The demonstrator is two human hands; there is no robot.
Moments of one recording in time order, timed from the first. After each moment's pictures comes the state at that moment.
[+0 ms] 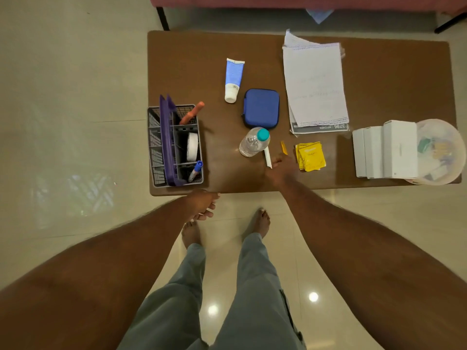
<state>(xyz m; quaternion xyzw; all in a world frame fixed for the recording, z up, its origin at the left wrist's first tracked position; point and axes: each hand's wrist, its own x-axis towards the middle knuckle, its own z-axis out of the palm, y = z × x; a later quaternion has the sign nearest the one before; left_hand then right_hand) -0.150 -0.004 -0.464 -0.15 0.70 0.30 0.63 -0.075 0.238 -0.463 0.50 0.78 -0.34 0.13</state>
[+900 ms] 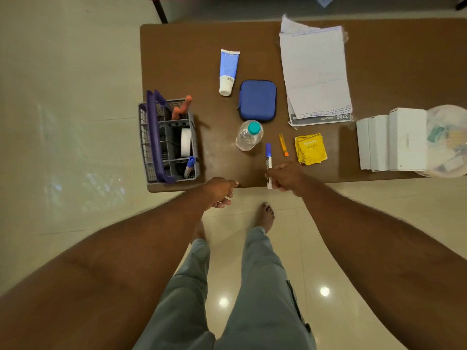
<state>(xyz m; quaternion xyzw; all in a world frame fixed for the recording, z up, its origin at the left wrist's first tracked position) -0.134 0.061 -0.457 -0.14 0.71 0.31 0.62 -0.045 0.267 -0.469 0.50 0.64 -0.52 0.27</state>
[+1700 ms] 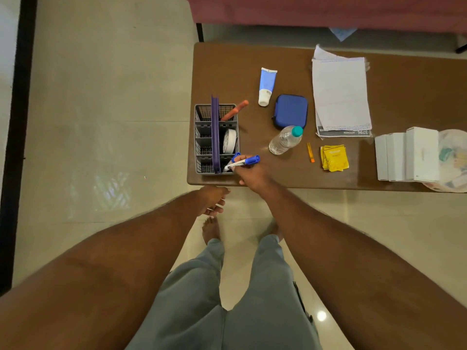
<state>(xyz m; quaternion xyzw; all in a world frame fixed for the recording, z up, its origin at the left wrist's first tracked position) -0.159 -0.078 -0.418 -0.17 0.70 0.33 0.61 -0.120 0.082 -0.415 0.39 0.70 -0.59 0.12</state>
